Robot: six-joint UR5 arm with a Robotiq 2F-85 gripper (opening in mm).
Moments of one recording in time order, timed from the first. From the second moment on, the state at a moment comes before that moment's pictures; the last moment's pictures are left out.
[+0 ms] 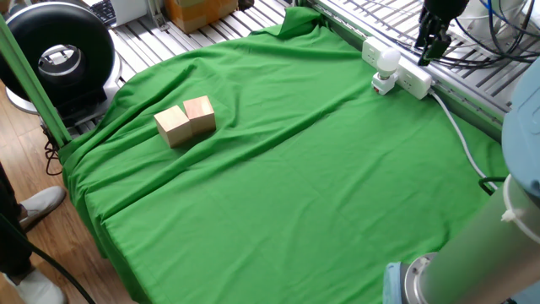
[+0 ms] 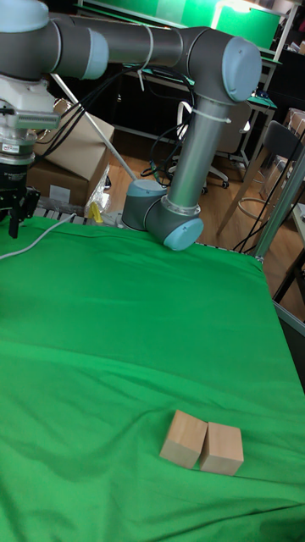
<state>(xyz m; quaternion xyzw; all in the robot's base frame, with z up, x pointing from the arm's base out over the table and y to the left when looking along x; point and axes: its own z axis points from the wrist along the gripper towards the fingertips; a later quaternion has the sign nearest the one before) 0.430 -0.290 0.174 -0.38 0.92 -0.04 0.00</state>
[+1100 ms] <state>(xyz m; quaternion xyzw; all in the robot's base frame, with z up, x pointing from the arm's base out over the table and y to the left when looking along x) 0.480 -0.289 0.185 -0.38 0.92 -0.06 -0.03</state>
